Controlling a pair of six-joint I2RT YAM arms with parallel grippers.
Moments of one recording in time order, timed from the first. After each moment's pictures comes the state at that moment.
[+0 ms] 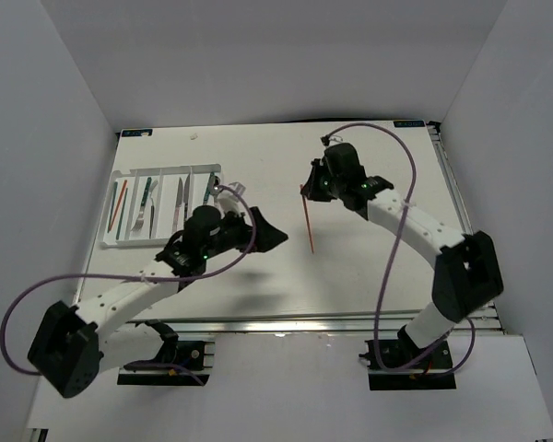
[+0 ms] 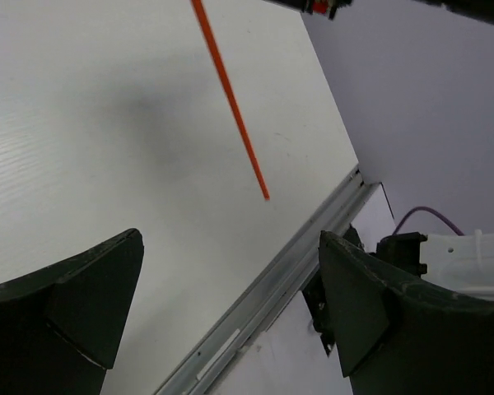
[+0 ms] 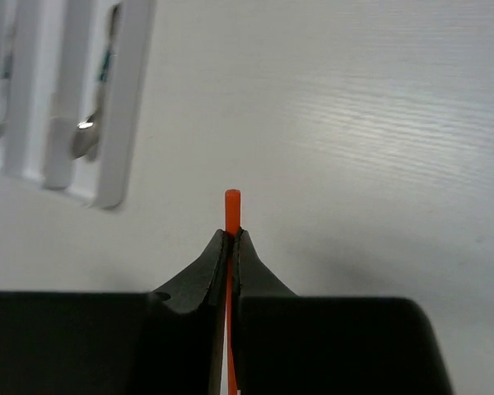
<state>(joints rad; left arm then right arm) -0.61 1.06 0.60 0.17 0.28 -0.73 0.55 1.64 1.29 -0.31 -0.03 0.47</state>
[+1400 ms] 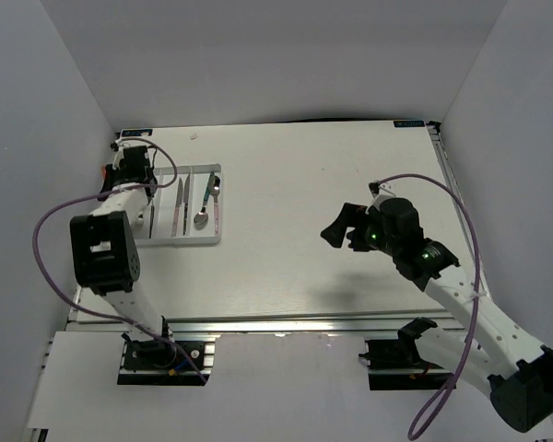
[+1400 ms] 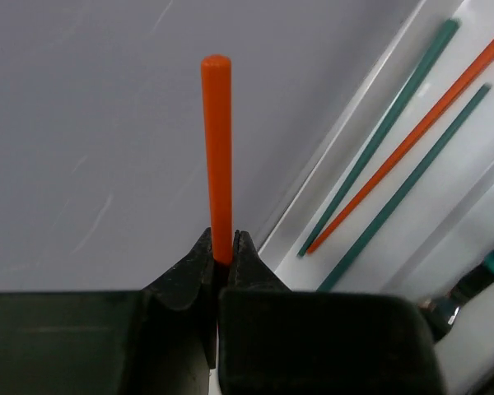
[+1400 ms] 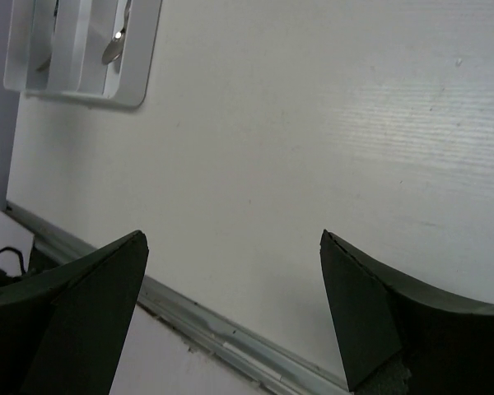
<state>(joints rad) 0.11 1.75 1.16 -0.11 -0.93 0.24 0.53 0.92 0.75 -0.35 -0.14 0.57</state>
